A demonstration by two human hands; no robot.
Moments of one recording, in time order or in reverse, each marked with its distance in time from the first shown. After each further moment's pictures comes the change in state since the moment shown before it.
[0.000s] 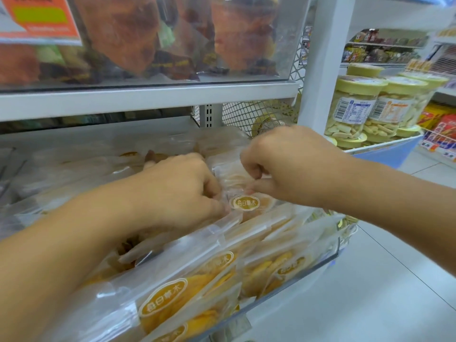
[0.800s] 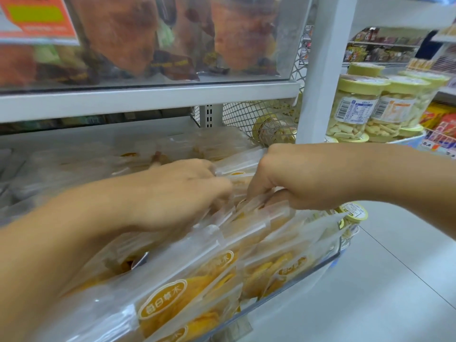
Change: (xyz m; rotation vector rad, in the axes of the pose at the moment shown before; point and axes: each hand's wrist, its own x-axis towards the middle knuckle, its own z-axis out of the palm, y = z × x) left_hand 0.001 -0.005 -0.003 -0.256 -0.113 0.086; right_hand 0.002 0.019 0.012 0.173 -0.269 -0.200
